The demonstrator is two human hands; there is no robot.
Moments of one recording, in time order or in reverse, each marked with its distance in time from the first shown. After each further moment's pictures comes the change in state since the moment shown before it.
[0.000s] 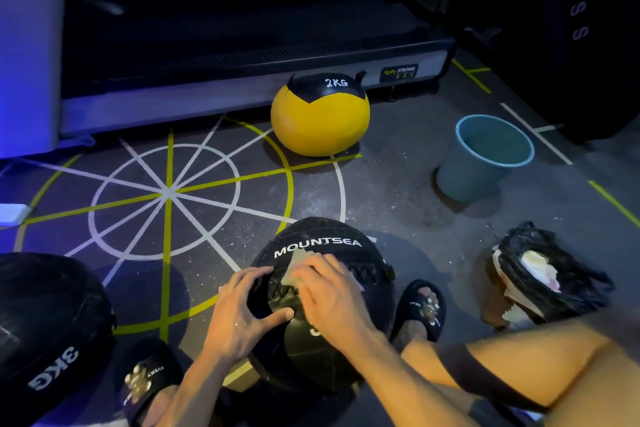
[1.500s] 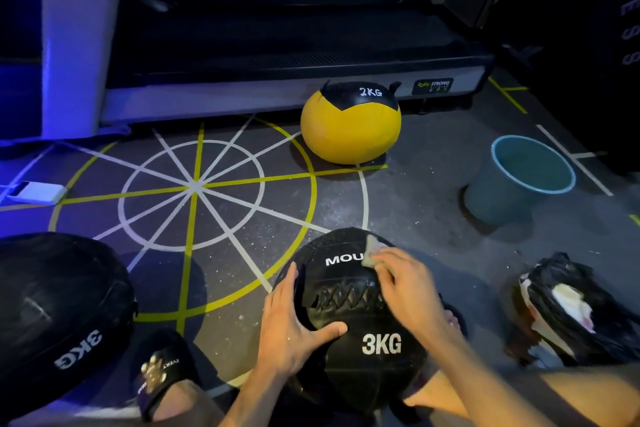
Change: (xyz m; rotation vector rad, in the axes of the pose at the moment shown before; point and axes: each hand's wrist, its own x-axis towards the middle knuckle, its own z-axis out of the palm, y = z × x) left_hand -0.006 0.025 0.040 -0.130 0.076 -0.161; right_hand 0.011 0.074 -0.035 -0.068 -0.075 0.355
